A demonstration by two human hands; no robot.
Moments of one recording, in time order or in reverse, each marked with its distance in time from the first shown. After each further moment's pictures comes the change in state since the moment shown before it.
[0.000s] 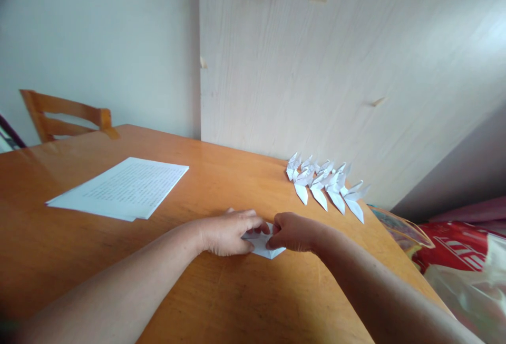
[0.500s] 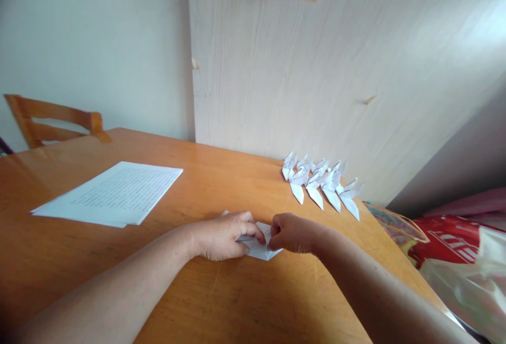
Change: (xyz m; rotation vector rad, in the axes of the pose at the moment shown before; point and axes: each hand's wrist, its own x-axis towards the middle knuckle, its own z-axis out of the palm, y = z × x) left_hand -0.001 -0.001 0.001 -0.006 0.010 0.008; right_hand -0.006 0.004 -0.001 0.021 0.008 -0.003
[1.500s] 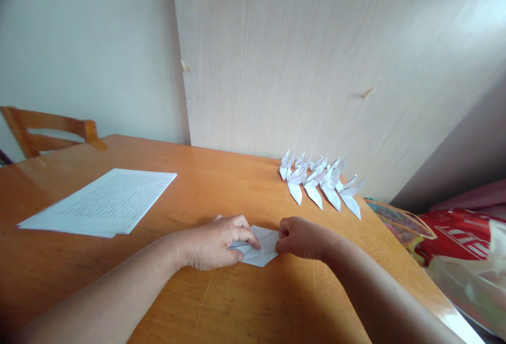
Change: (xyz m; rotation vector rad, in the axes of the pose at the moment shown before) left_hand -0.001 0.002 -0.001 -0.040 -0.013 -0.033; right_hand -0.004 0.028 -0.001 -0.029 0.066 0.012
